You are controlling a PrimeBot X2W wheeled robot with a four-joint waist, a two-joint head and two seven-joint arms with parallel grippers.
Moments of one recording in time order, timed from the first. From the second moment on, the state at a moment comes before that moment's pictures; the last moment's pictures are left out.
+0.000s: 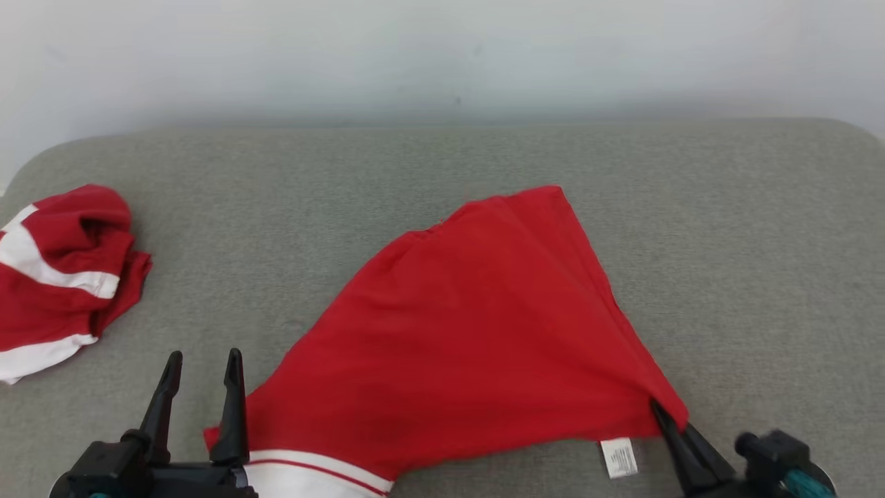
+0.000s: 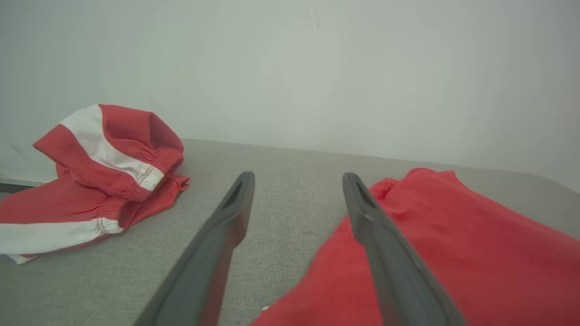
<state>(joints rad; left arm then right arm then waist) -0.04 0.07 0.06 0.09 -0.18 -0.13 -0.26 -0.11 -0.32 0.37 0.38 0.45 0.13 -0.26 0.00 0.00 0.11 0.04</state>
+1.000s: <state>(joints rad) -0.07 0.05 0.02 0.14 -0.20 -0.13 -0.26 -0.42 -0.33 0.31 0.65 0.48 0.13 -0.19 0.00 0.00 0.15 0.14</state>
